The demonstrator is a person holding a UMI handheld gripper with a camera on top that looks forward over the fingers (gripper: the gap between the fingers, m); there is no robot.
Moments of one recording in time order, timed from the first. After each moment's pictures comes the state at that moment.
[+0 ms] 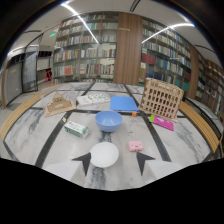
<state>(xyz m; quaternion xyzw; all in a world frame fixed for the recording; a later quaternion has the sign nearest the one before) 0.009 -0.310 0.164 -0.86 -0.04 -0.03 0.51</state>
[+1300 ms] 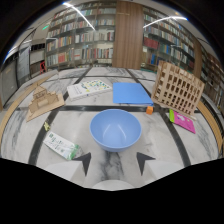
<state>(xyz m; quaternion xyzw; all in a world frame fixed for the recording) -0.020 -0.117 0.074 -0.90 -0.02 -0.02 0.44</state>
